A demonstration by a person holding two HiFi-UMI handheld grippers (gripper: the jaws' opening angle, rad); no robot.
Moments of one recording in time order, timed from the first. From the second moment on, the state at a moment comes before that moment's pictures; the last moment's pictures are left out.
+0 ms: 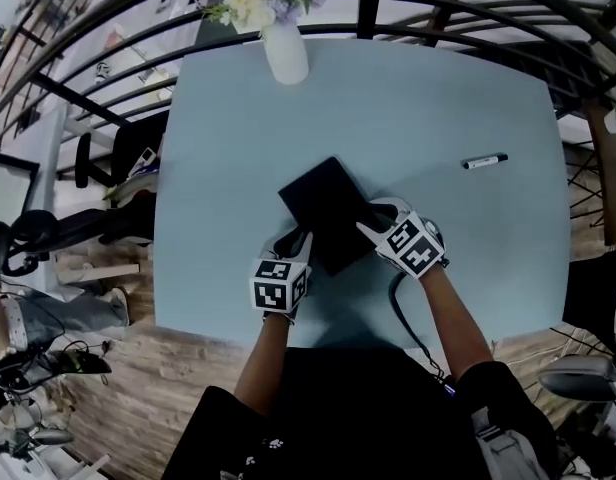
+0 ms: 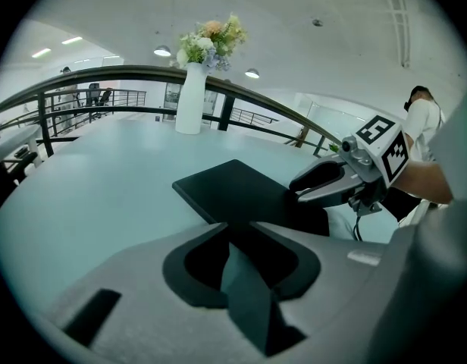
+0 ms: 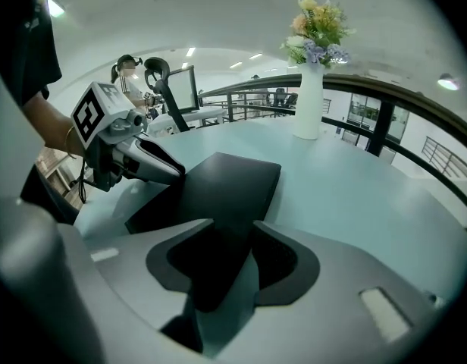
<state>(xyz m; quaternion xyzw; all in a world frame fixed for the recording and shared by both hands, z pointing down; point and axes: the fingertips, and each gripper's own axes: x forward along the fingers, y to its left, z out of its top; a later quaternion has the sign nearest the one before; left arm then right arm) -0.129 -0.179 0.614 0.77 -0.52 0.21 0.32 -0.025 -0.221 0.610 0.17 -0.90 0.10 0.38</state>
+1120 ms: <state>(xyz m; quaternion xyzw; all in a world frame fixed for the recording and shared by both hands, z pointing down) -0.111 -0.185 0.613 0.80 -0.47 0.26 0.26 0.002 -0.164 0.612 0.27 -0.88 0.16 0.36</state>
